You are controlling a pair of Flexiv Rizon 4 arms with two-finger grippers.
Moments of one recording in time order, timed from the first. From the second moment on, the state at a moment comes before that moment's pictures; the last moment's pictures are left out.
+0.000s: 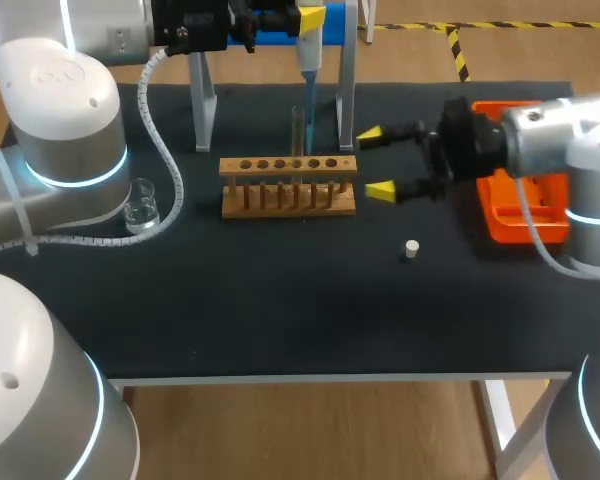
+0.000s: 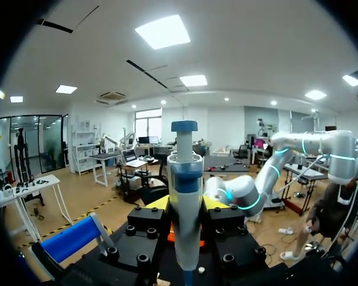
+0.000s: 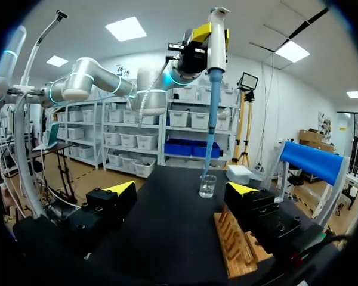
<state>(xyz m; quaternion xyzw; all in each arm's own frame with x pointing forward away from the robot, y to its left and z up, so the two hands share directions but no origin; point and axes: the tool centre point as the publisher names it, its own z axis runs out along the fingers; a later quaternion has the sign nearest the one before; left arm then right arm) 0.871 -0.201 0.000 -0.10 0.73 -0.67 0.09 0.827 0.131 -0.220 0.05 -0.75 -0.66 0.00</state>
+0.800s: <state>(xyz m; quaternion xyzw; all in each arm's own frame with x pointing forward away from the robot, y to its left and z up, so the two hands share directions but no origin) 0.871 -0.201 0.000 -0.10 0.73 -0.67 0.09 0.804 0.087 -0.221 0.02 -0.76 -0.65 -0.01</state>
